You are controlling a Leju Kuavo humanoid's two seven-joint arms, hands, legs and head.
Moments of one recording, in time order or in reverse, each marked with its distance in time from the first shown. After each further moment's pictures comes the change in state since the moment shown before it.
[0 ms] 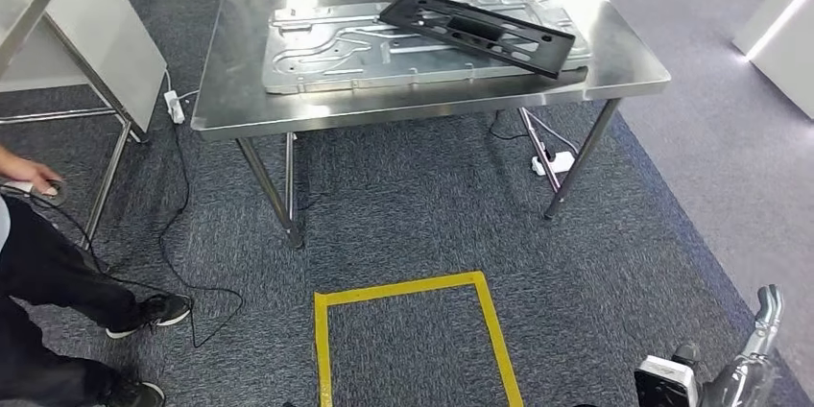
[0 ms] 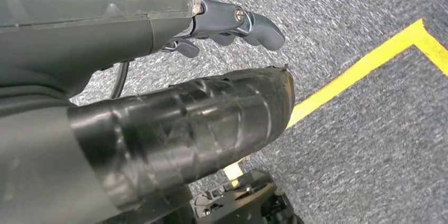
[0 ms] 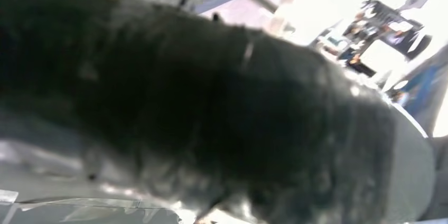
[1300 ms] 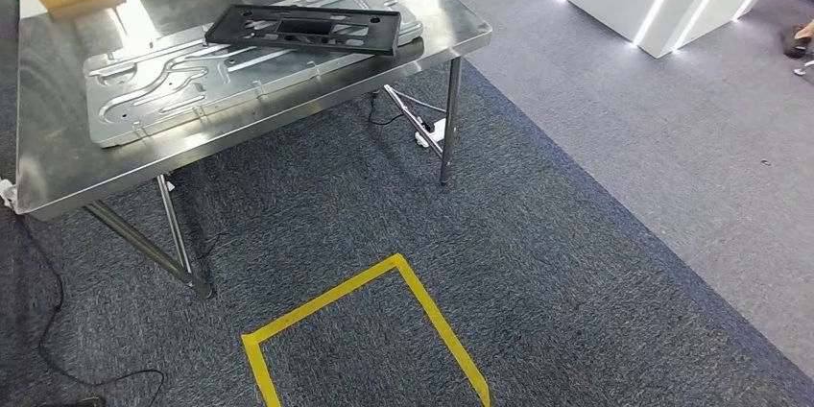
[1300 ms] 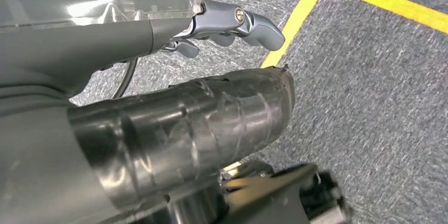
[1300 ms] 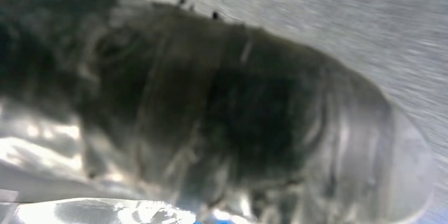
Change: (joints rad) left arm 0.003 -0.008 0.002 0.000 -0.009 -0.011 0.025; right arm -0.363 0.061 -1.003 1.416 0.279 0.143 0.124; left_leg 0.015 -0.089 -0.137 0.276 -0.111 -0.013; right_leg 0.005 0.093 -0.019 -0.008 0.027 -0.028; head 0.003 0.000
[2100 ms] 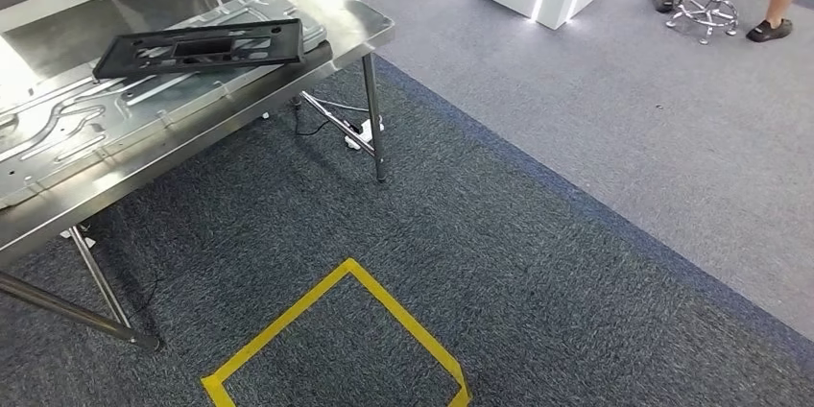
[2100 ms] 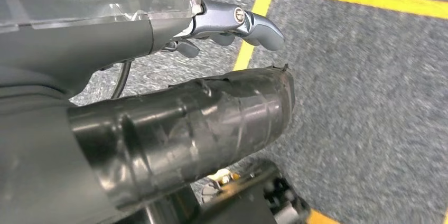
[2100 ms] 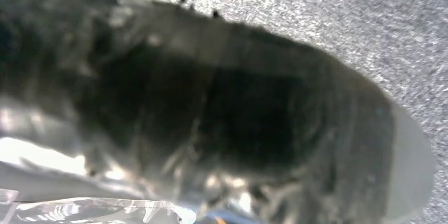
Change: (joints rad) left arm -0.003 0.003 0.001 0.000 -0.002 -0.003 -0.003; right arm -0.012 0.088 0.029 0.215 0.200 0.012 0.285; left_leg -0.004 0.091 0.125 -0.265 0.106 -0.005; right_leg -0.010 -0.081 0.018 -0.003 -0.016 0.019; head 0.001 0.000
